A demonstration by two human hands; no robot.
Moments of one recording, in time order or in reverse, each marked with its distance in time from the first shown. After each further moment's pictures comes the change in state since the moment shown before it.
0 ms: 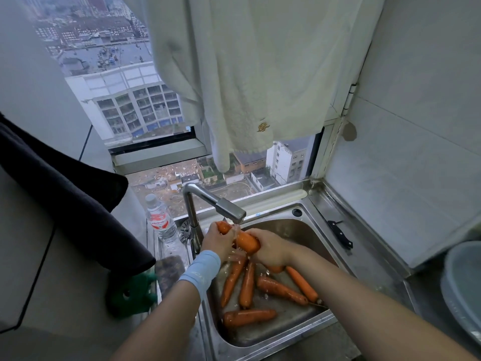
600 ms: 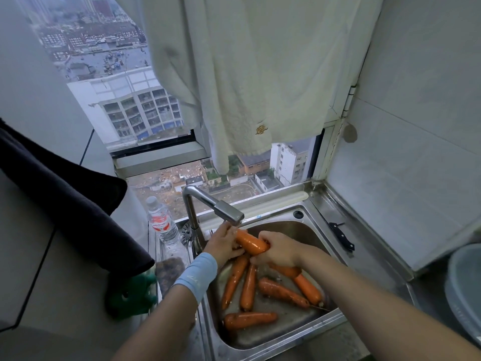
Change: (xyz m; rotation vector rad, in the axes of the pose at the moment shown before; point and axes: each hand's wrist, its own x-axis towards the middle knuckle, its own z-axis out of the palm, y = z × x) left_hand -0.015 0.007 0.006 -0.179 -0.170 0.043; right_hand -0.007 0.024 -0.017 0.056 -0.046 0.010
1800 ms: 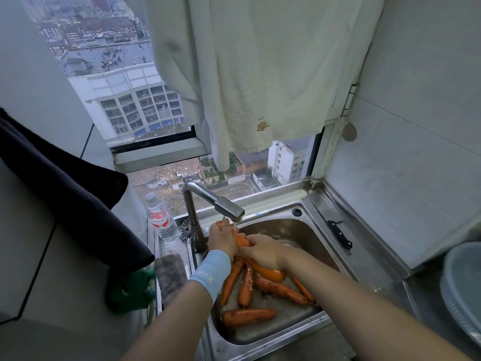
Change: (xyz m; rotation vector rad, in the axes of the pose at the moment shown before) left_hand 0.009 -0.007 0.015 -0.045 0.337 0.019; right_hand -0.001 -0.035 0.027 0.160 -0.023 0.018
